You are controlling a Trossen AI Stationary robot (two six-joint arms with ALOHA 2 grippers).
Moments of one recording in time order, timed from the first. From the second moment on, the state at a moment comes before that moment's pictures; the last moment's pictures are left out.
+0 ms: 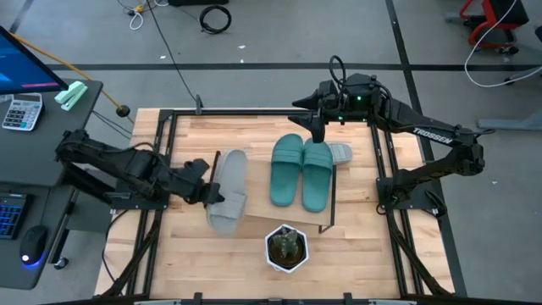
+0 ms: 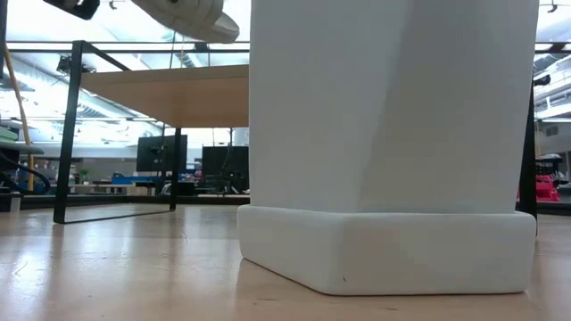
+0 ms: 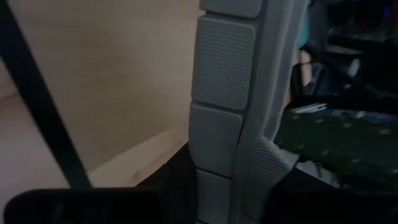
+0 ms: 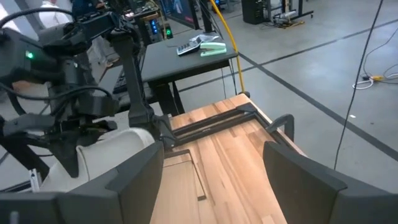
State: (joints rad) left arm -0.35 1.06 1.11 -0.79 -0.18 -1.53; right arm -0.36 1.30 1.38 -0.30 -0.18 0.23
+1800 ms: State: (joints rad) left arm -0.38 1.15 1.11 -0.80 -0.26 -1.47; right arm -0.28 1.30 1.38 -0.30 -0.16 0.27
